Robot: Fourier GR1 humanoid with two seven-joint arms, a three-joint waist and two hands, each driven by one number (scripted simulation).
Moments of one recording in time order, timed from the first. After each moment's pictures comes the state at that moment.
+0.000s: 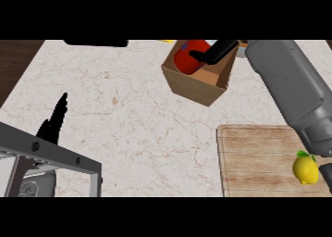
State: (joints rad) left arm -0.11 0.04 0.24 -1.44 -0.45 -0.03 0.07; right arm -1.22 -0.29 0.12 -0.55 0.40 0.16 -0.37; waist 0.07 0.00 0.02
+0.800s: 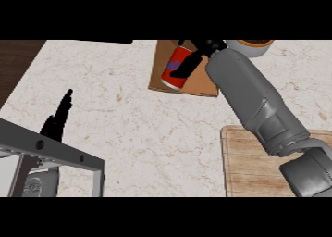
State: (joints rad) left arm -0.14 0.04 0.23 -1.44 -0.46 -0.04 0.07; right arm -1.33 -0.10 0.09 -0.22 0.45 0.00 -0.27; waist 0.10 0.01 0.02
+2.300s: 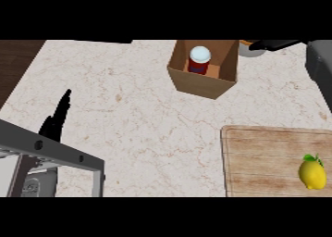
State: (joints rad) left arm -0.13 0.05 0.22 -1.44 -0.45 -0.04 0.06; right arm -1.25 -0.48 -0.25 -0.15 0.17 0.22 -0.56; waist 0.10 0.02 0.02
